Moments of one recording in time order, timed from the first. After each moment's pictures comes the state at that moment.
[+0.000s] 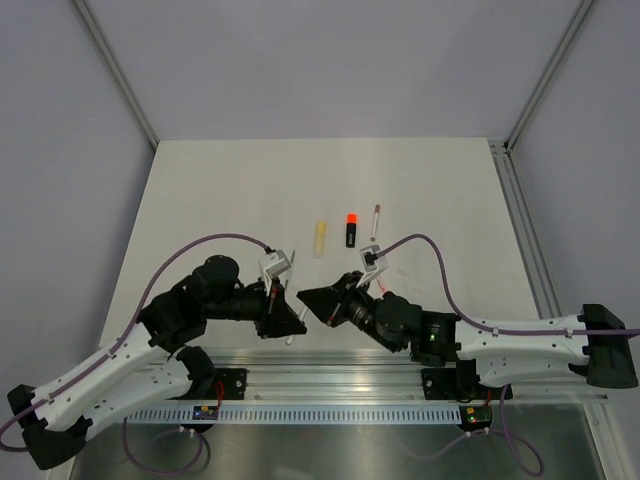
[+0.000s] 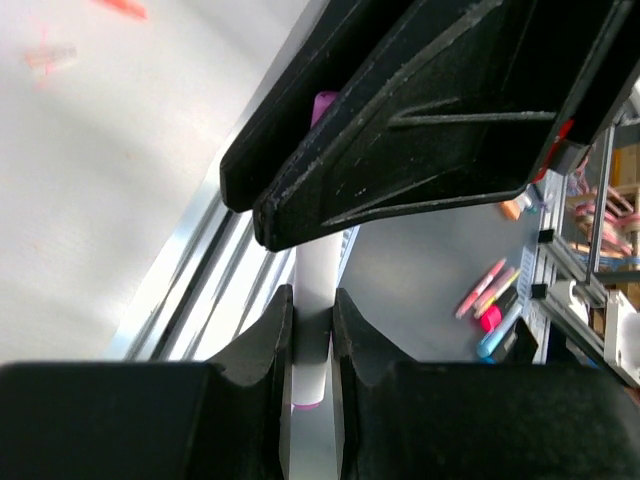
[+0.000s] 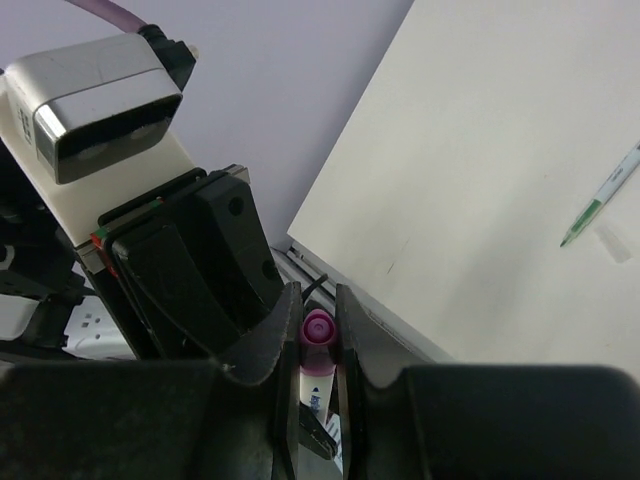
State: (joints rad) left arm -0.86 0.68 0.73 -0.54 0.55 -0.44; right arm 1.43 1.07 0.63 0.37 0.52 0.89
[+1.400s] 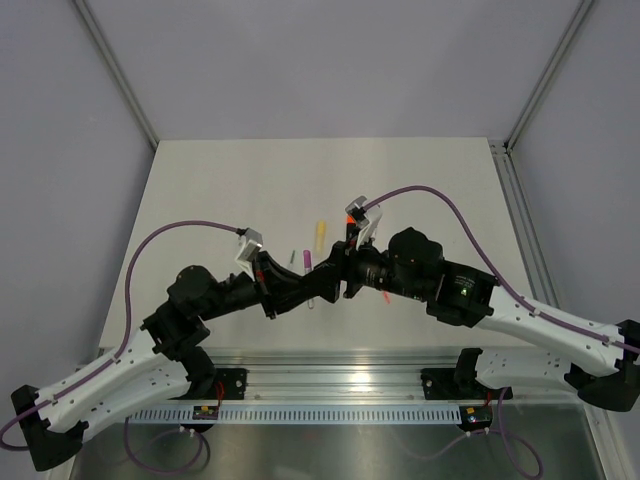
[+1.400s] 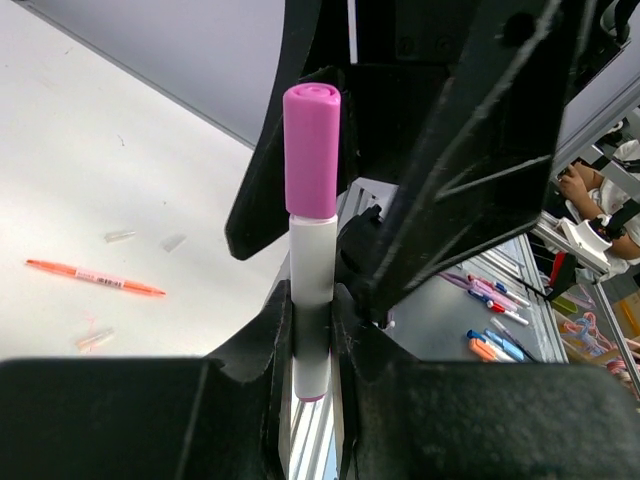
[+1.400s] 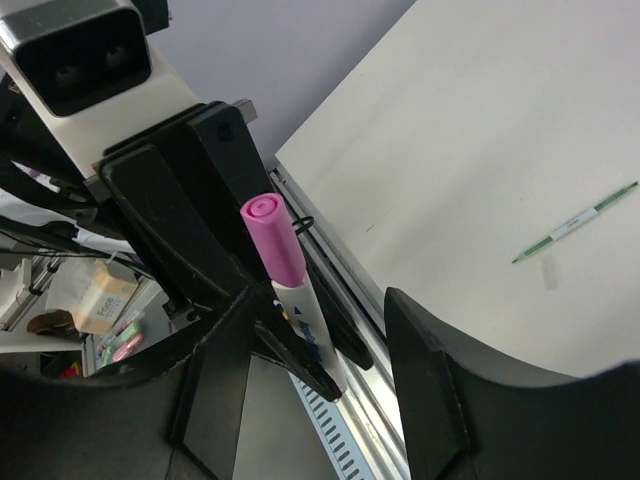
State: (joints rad) left arm -0.89 0.61 0.58 0.14 0.38 -0.55; right arm 1.14 1.06 1.10 -0.23 0.00 0.60
